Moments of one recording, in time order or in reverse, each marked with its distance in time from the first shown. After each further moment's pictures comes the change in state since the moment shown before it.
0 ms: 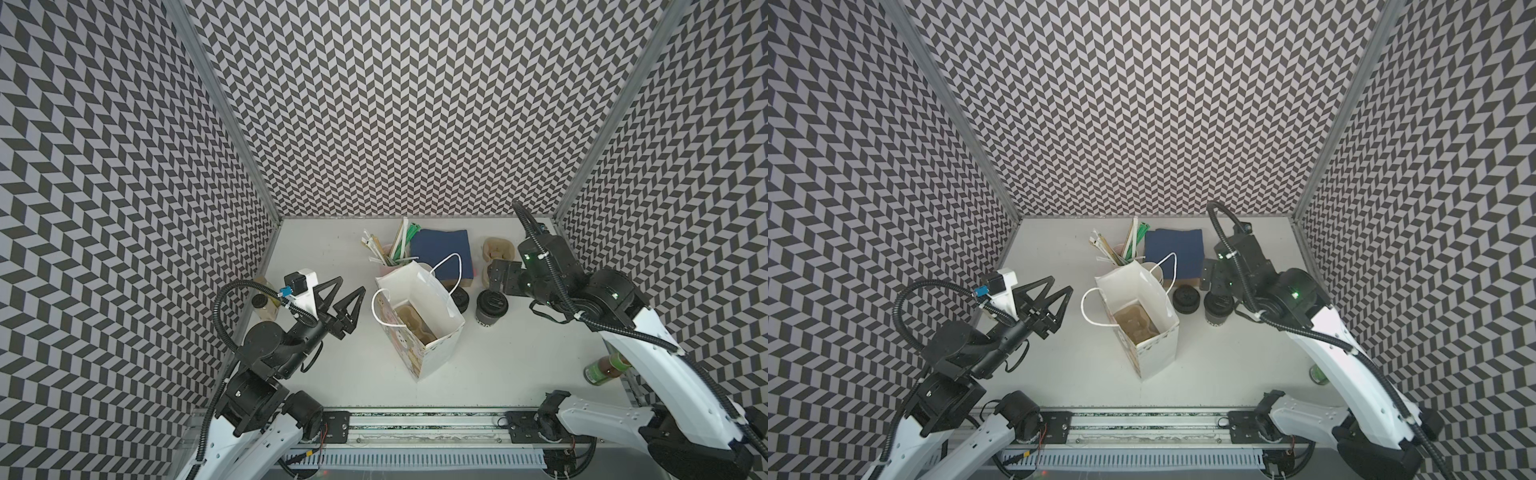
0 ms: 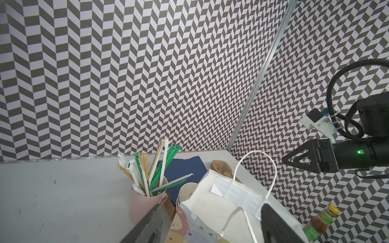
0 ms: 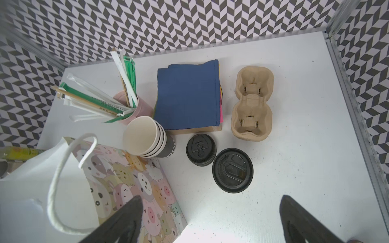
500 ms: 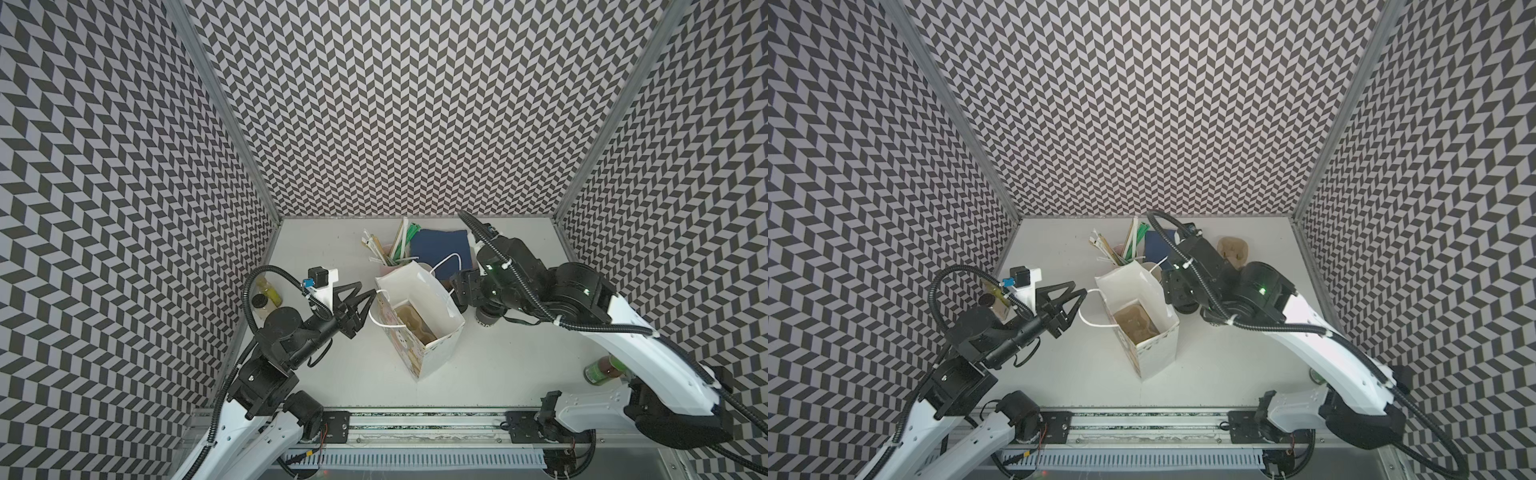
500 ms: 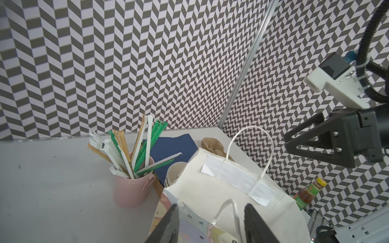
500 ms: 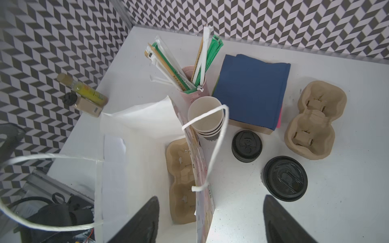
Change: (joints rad) left arm 0.000 0.102 0.016 -0.018 0.106 -0.005; right arm 0.304 0.166 0.210 -0.056 0.023 -0.047
